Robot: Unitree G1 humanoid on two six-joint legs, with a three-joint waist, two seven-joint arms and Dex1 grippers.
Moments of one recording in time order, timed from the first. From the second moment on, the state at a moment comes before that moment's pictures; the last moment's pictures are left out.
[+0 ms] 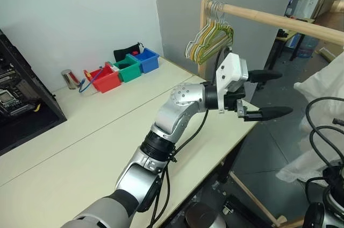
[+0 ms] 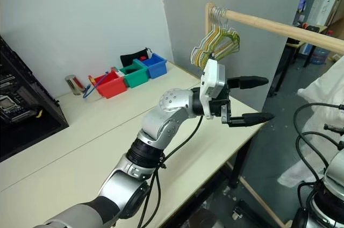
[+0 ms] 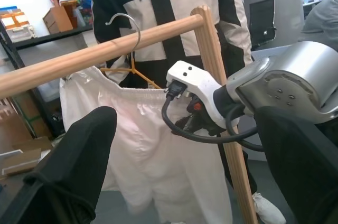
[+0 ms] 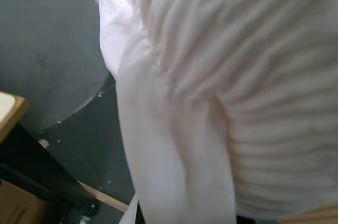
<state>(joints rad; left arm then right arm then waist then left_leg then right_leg) -0.88 -0.05 -0.29 0.12 -0.36 0.23 -0.99 -0.41 -0.52 -0.61 -0.59 -0.54 1.61 0.61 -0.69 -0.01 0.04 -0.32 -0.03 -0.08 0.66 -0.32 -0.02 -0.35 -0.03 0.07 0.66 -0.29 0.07</state>
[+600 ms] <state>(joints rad) -0.96 -0.09 -0.27 0.20 -0.35 0.18 -0.99 -0.44 -0.67 -0.72 -0.31 -0.36 1.61 0.65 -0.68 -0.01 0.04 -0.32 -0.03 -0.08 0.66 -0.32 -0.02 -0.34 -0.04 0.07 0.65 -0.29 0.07</state>
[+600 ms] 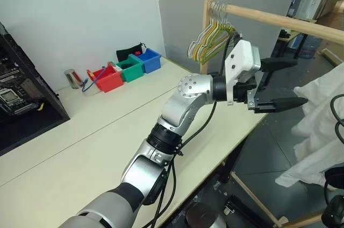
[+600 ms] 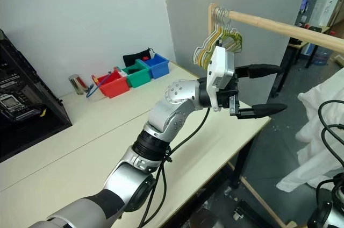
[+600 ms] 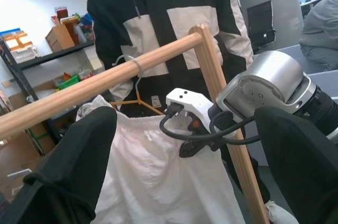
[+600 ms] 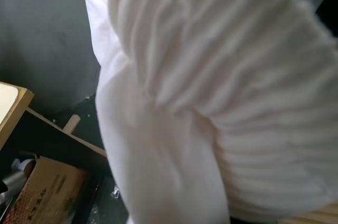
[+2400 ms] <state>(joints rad) -0.99 -0.03 -0.23 0.29 -0.35 0.12 -0.99 -0.41 -0.59 -0.60 -0.65 -0.50 1.61 0.50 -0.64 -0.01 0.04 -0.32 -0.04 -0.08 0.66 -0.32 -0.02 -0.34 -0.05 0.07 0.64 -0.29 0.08</state>
